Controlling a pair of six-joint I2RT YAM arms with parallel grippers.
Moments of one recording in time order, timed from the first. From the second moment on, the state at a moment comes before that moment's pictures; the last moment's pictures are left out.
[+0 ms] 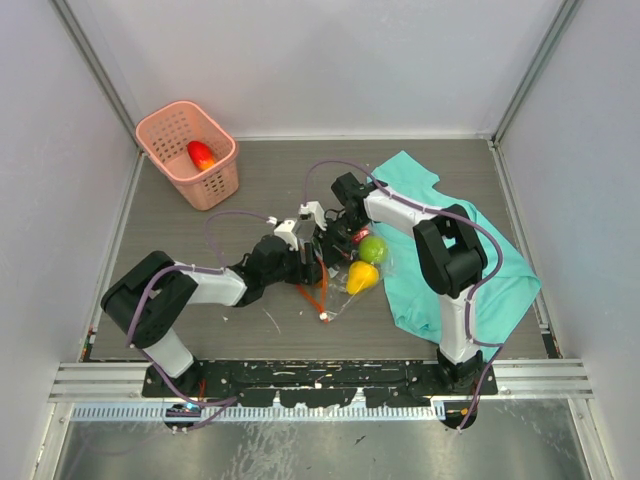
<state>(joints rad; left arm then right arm) -0.73 1.64 0.59 0.53 0.09 -0.61 0.54 2.03 1.48 -0.81 -0.75 -0.65</state>
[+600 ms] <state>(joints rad) -0.73 1.63 0.61 0.46 0.09 -0.59 0.54 2.03 1.49 -0.83 -0.75 -0.65</state>
